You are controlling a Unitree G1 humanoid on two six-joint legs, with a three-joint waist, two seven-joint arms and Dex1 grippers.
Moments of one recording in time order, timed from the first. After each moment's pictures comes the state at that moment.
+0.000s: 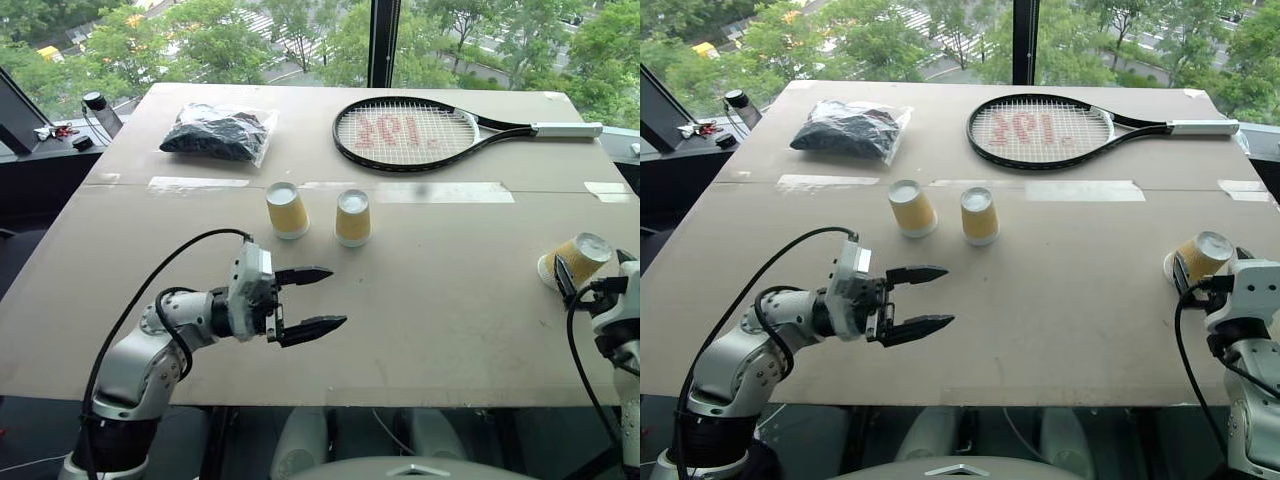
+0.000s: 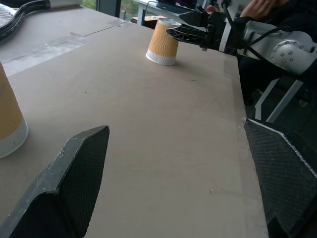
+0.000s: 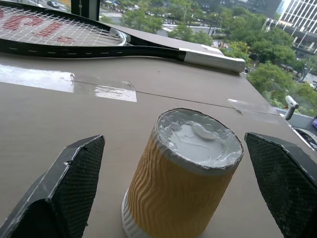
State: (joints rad) left arm -0.05 0.67 0.07 -0.44 -0.69 0.49 -1.12; right arm 0.16 -0.39 -0.44 -0.29 0.28 0.18 0.25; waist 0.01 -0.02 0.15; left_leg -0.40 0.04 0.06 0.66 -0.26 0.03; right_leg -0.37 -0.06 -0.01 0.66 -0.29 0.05
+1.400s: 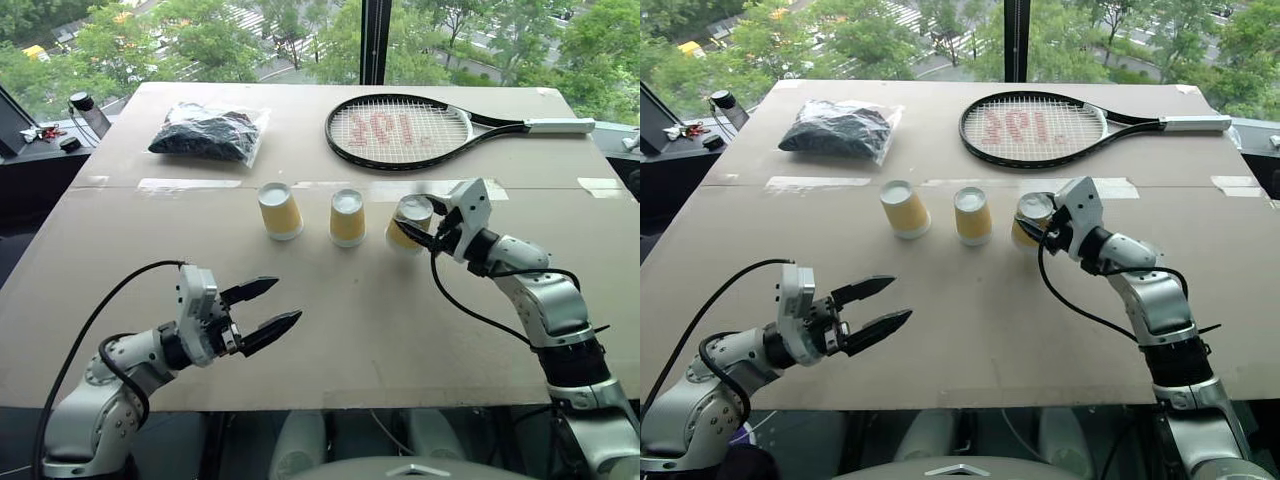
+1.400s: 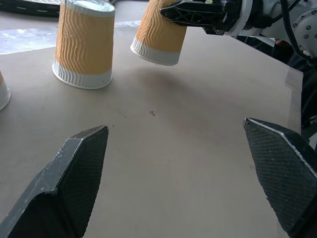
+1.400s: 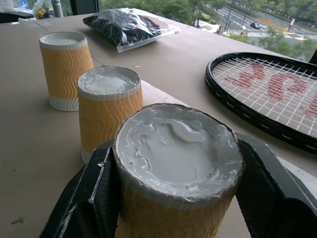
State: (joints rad) left arm 0.24 0.64 0.28 -0.42 -0.71 0.41 -0.97; right arm -0.47 -0.38 0.13 -0.07 0.28 0.34 0.58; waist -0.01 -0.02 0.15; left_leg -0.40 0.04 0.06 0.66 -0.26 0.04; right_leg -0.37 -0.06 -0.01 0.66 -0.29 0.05
